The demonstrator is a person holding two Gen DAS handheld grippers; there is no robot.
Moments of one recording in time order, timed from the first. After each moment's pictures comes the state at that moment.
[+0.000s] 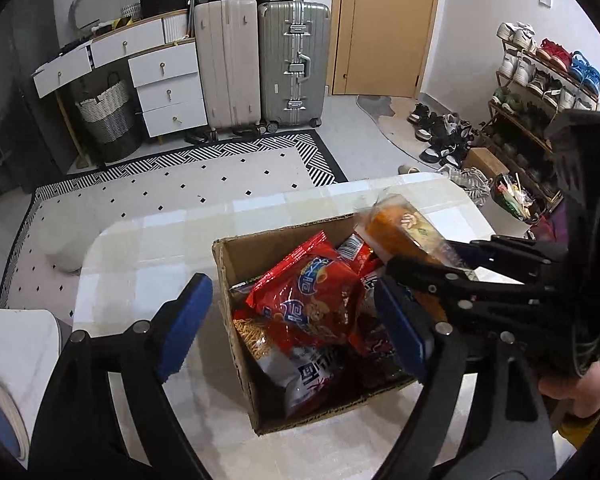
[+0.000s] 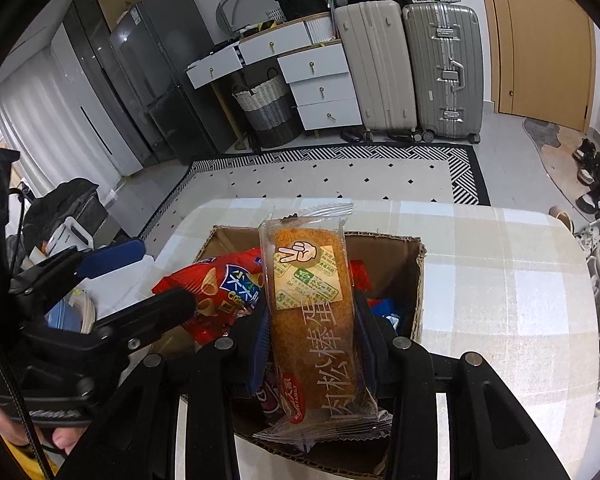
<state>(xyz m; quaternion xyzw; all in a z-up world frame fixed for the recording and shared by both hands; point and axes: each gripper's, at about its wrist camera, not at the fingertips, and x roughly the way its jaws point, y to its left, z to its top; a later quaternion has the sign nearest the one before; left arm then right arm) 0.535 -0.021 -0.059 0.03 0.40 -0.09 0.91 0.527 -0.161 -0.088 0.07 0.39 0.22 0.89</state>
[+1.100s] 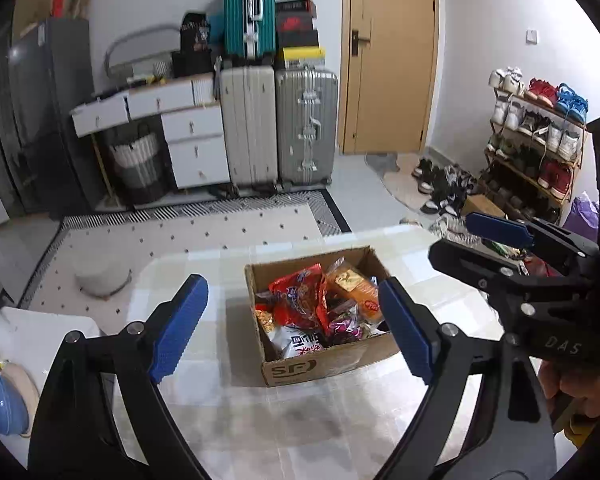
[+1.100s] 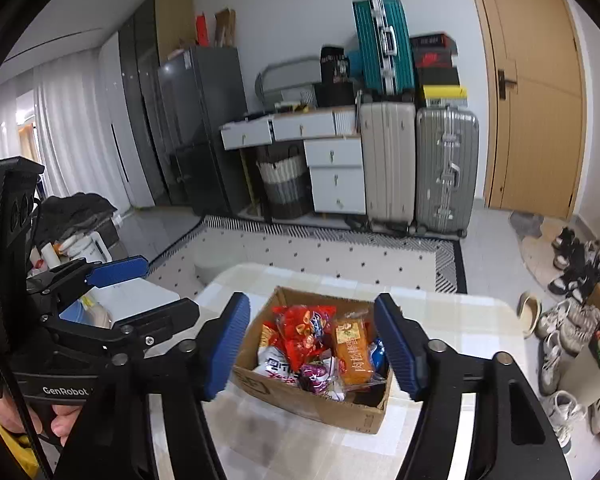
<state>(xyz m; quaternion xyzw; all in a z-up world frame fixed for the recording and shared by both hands) 0.355 -0.016 0.088 0.03 0.29 -0.05 0.95 0.369 -0.180 0.038 0.02 0.23 0.22 0.95</state>
